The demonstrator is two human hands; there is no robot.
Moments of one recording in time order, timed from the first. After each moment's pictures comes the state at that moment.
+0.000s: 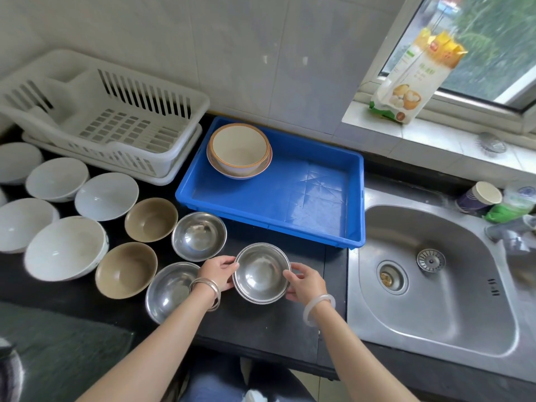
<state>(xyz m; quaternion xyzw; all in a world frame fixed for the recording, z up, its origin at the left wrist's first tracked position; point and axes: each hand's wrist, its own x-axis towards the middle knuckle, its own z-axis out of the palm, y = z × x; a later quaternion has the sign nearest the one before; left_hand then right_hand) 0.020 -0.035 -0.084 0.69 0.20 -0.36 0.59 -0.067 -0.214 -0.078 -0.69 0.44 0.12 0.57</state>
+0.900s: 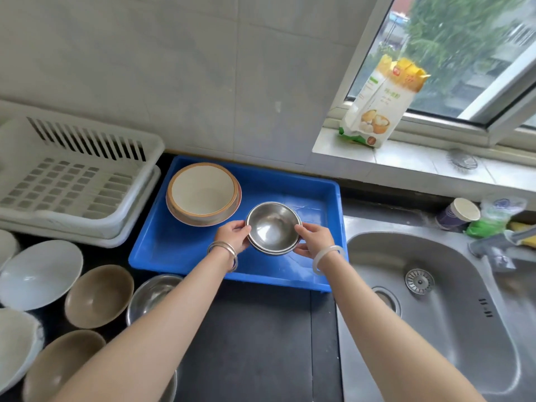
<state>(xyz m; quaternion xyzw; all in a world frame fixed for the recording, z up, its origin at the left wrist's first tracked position) 0.158 -0.173 -0.034 0.66 0.13 -0.33 0.67 0.085 -0.342 -0.047 -0.63 0.45 0.02 0.63</state>
